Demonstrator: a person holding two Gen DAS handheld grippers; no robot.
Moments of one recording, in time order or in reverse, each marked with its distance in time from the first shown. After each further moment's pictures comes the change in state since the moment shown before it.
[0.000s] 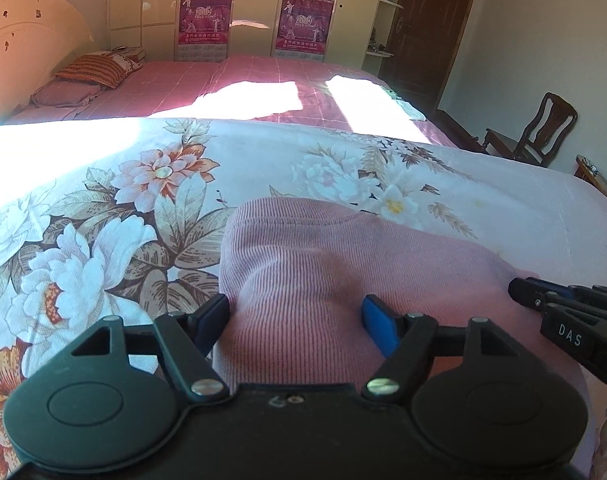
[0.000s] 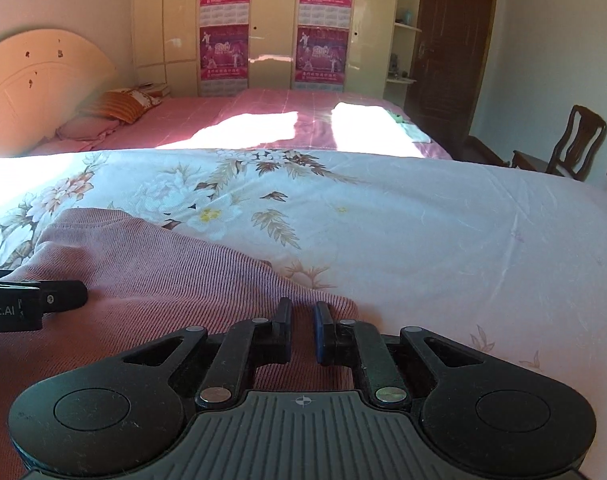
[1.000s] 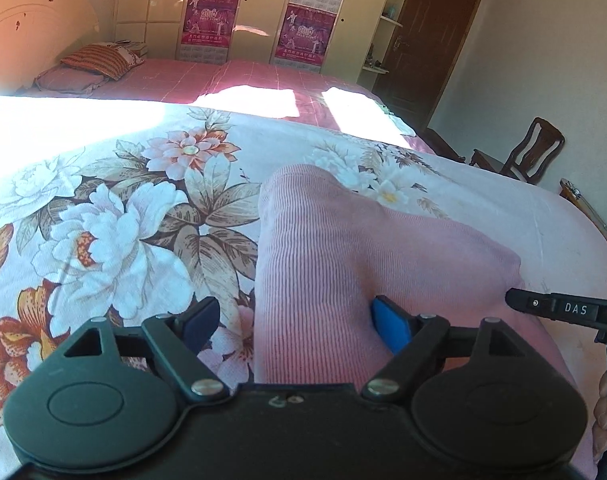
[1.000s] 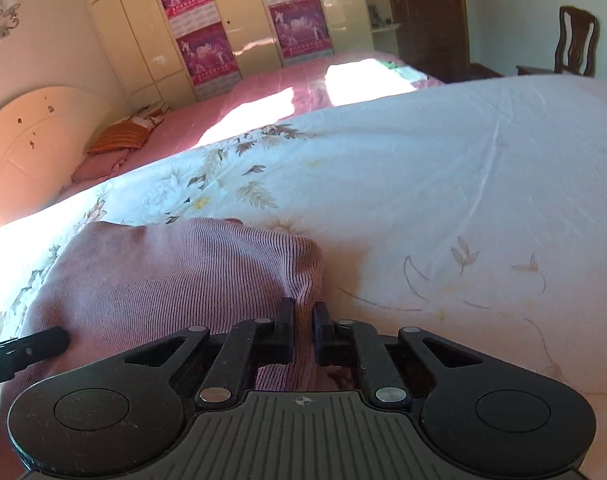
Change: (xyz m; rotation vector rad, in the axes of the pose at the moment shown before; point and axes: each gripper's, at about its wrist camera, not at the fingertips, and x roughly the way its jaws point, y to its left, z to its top) left arm -0.034 0.026 -0.031 -0.065 -0.040 -0.060; right arm -0.030 -0.046 -0.014 0.236 0.054 0.113
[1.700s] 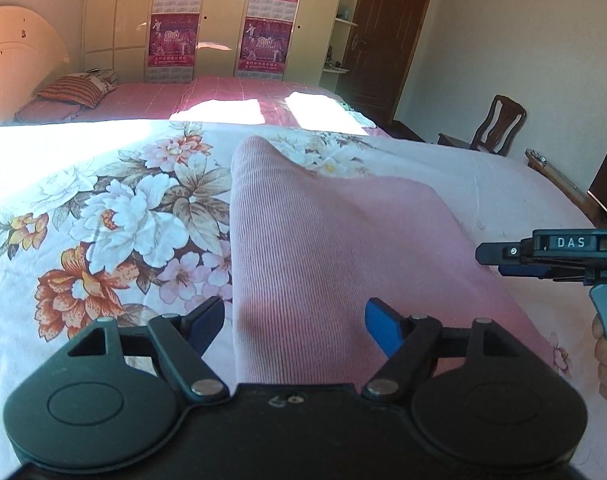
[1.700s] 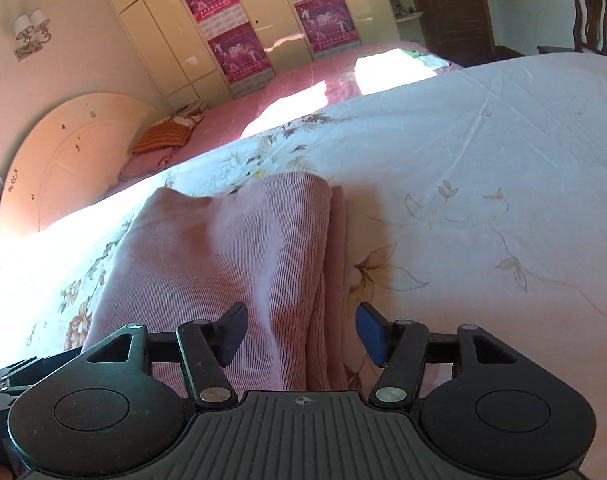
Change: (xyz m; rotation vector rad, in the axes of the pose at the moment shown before) left arm -0.088 -0.016 -0.046 0.119 -0.036 -0.056; right arm -0.071 -0.012 -0.028 0.074 0.034 0.163
